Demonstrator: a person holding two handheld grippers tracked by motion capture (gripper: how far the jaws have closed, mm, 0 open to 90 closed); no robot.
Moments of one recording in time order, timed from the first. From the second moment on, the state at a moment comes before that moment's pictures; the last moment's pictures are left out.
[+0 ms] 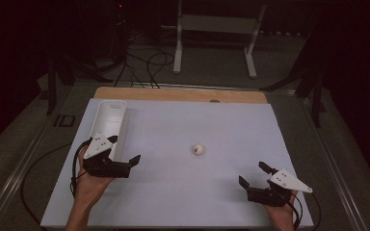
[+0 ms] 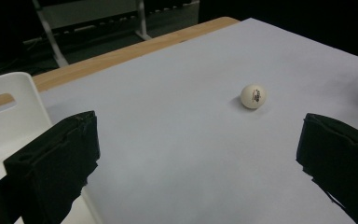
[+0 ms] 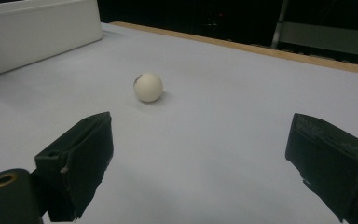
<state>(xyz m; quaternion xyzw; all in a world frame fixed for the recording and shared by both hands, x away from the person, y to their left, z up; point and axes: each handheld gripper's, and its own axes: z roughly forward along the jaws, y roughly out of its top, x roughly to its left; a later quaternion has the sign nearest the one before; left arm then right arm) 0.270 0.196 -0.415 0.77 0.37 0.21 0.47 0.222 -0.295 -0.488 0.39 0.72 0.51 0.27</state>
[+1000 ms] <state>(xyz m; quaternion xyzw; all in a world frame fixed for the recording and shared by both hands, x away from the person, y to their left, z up) 0.301 0.157 -0.410 0.82 0.34 0.18 0.43 0.222 -0.297 -0.487 0.40 0.71 0.51 0.27</state>
